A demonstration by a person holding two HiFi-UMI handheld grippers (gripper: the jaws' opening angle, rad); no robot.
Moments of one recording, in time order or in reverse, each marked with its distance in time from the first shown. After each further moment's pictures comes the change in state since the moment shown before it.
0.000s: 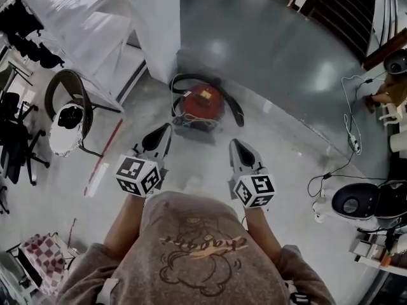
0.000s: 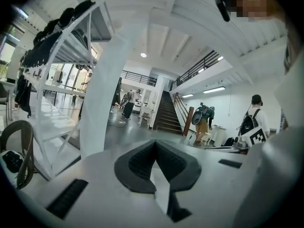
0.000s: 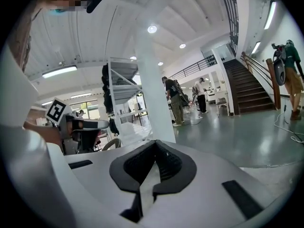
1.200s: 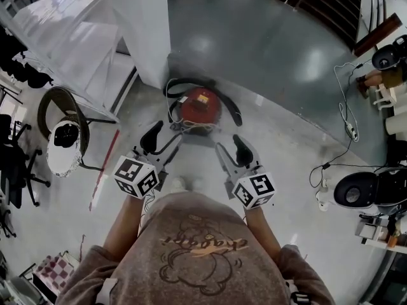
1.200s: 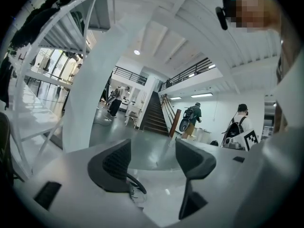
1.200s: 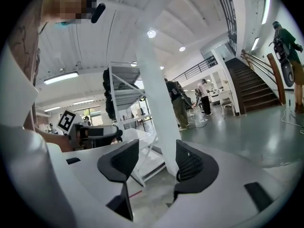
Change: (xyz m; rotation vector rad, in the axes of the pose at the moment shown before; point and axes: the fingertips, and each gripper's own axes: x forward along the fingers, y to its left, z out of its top) left arm 0.028 0.039 0.016 -0.038 0.007 -0.198; right arm 0.053 0.039 0.021 0.038 -0.055 0.046
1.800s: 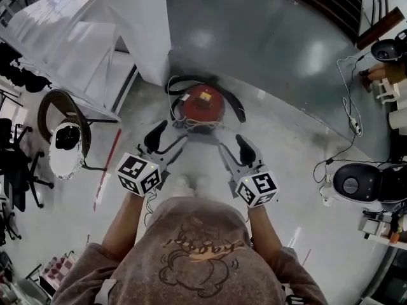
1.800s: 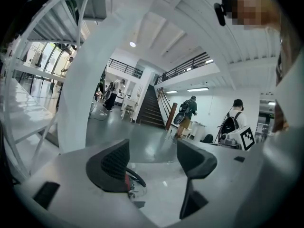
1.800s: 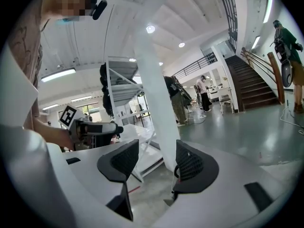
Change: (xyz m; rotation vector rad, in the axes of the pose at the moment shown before) left arm 0.018 0.016 -0.016 0.014 0.085 -0.058; right arm 0.018 -0.012 -0.020 -0.004 0.048 -0.016
